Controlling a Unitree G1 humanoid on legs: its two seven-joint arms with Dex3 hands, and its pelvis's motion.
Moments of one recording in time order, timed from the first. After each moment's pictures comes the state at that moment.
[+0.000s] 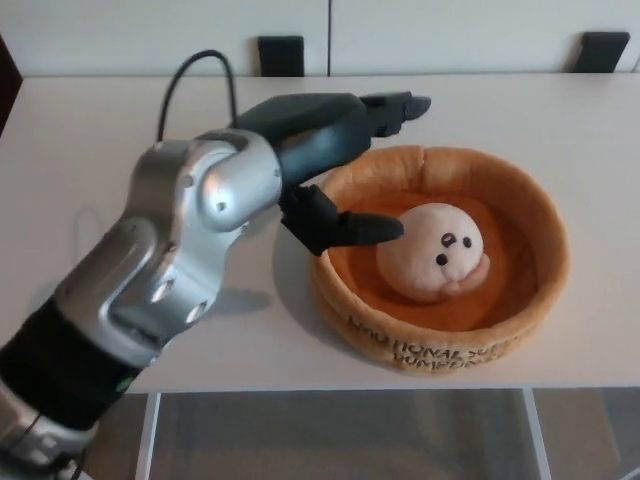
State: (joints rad) left_arm -0.66 0.44 -0.49 -0.19 0.49 0.40 -0.57; right_arm 0.12 -0.40 -0.01 1.28 -0.23 -0.44 -0.16
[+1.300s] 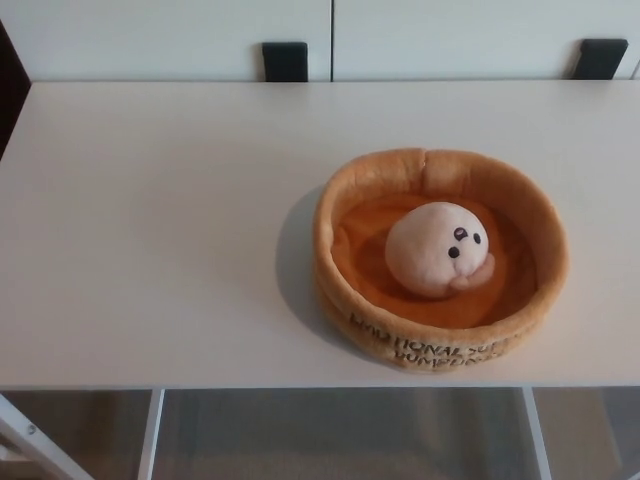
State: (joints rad) left_arm 0.70 0.54 0.36 -0.26 0.10 0.04 -0.76; right_arm 0.15 -0.40 0.00 1.29 -0.23 -0.44 -0.15
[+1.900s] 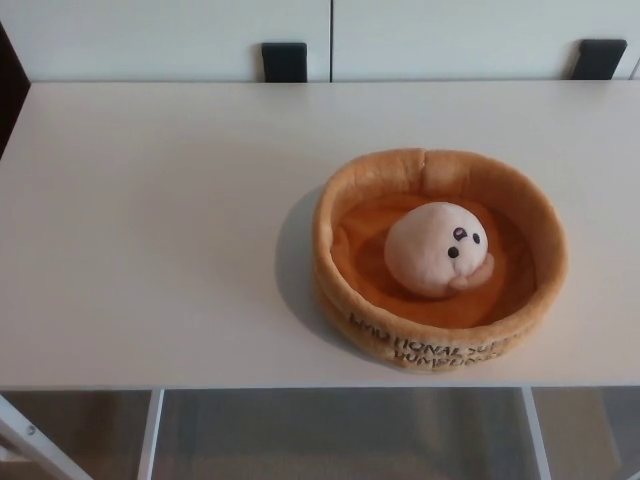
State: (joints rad) left_arm 0.38 0.62 -0.09 0.52 0.35 0.01 -0.55; right_arm 0.16 -0.40 0.00 1.29 -0.23 -0.44 -0.15
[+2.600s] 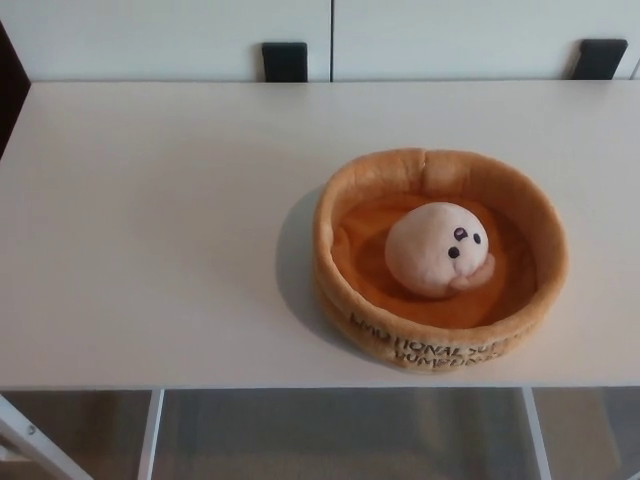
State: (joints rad) left_arm 0.11 0.51 -0.10 1.23 0.35 -0.12 -0.19; right_arm 0.13 -0.41 0.02 1.29 -0.23 -0.43 -0.14
